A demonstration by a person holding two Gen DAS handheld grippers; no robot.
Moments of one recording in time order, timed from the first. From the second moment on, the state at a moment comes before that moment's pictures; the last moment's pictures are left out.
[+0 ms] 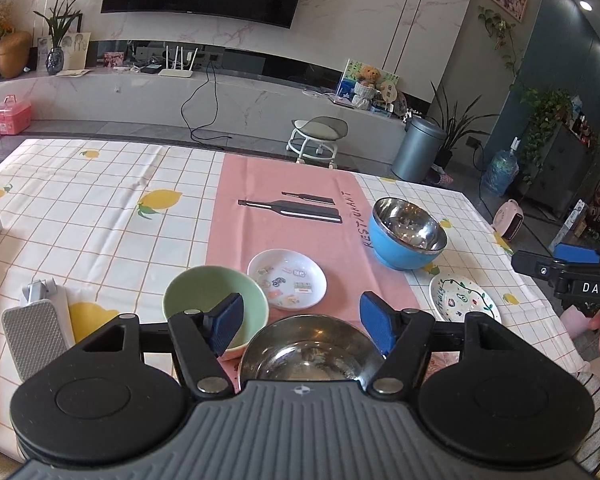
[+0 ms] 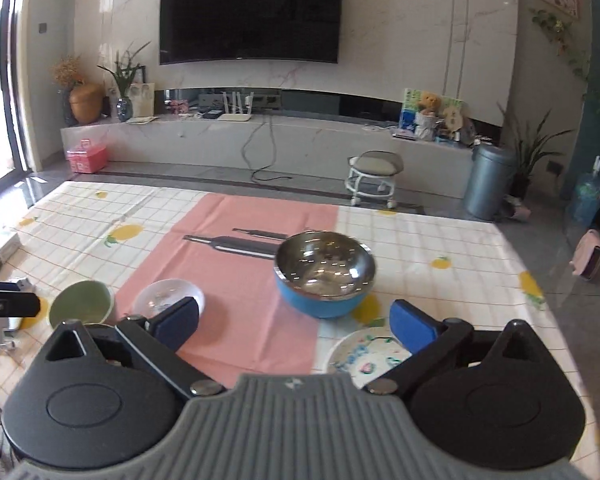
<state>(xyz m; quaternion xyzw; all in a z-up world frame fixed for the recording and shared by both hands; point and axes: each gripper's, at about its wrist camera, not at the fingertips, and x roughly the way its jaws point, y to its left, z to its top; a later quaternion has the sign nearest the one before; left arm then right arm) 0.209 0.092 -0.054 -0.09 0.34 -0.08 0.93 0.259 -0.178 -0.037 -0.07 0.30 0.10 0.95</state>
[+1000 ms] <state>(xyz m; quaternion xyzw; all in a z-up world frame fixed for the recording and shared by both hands) 0.349 -0.057 -0.032 -0.04 0.45 -0.12 0.88 0.368 -0.325 -0.082 0.16 0.39 -0.01 0.90</state>
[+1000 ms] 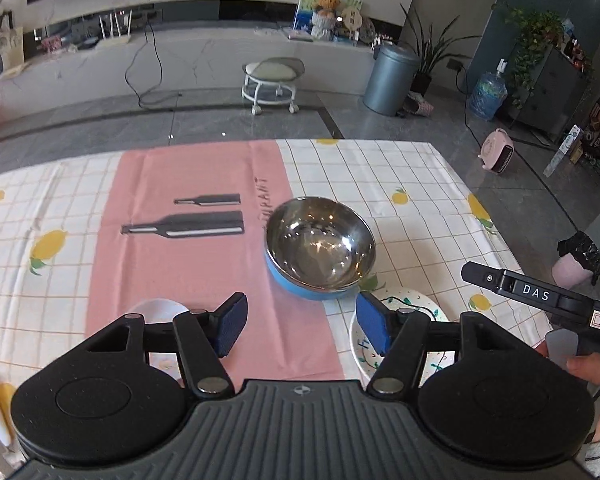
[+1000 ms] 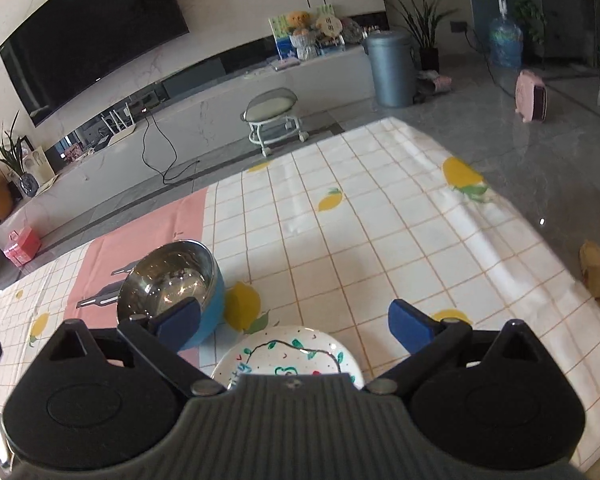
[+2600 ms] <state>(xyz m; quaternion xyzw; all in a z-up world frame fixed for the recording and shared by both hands) 0.437 -0.106 -0.137 -0.02 0.53 0.00 0.85 0.459 -0.254 -0.159 0.19 0.47 0.07 0.86</state>
